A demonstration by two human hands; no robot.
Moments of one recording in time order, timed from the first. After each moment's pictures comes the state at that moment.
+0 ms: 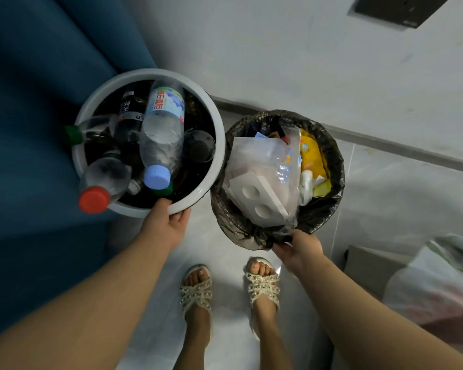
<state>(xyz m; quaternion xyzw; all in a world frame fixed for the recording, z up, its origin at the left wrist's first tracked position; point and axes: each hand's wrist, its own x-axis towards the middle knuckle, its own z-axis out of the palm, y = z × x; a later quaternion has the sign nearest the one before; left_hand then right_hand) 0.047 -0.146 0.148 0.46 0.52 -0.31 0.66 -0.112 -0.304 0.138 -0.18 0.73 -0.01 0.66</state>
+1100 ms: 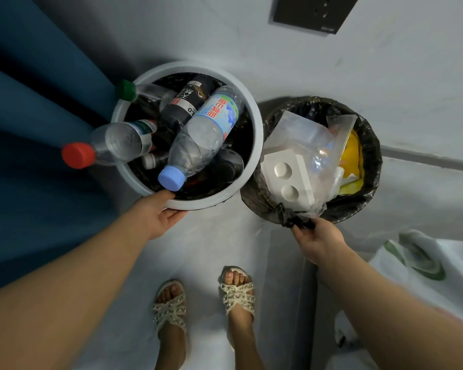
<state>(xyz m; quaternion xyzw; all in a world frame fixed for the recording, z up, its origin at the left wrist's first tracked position) 0.050 -0.227 0.151 0.60 0.40 -0.45 0.53 -0.156 -0.424 0.122 -0.09 0.72 -0.13 0.67</state>
